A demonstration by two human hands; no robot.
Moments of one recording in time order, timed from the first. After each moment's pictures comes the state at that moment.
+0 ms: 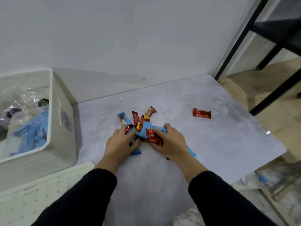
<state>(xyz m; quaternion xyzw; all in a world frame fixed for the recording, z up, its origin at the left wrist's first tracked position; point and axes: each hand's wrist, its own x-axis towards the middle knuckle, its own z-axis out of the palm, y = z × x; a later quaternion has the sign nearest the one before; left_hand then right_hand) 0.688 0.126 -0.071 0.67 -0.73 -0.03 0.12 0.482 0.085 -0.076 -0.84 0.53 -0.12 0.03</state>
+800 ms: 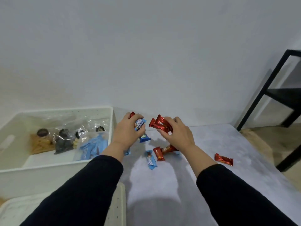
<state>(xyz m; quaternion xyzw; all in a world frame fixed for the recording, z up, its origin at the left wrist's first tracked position) 0.756 0.116 0.091 0.71 -0.59 0.00 0.37 0.565 0.041 0.081 -0.84 0.46 -0.25 0.09</state>
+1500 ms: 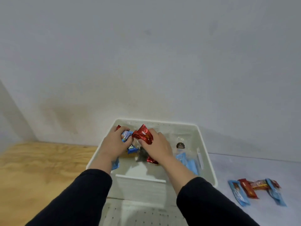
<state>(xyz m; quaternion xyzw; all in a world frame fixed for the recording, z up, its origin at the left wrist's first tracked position) 1.069 0.283 0.101 0.84 -0.42 -0.01 0.34 0.937 0.181 0.091 -0.86 0.37 -0.19 0.30</state>
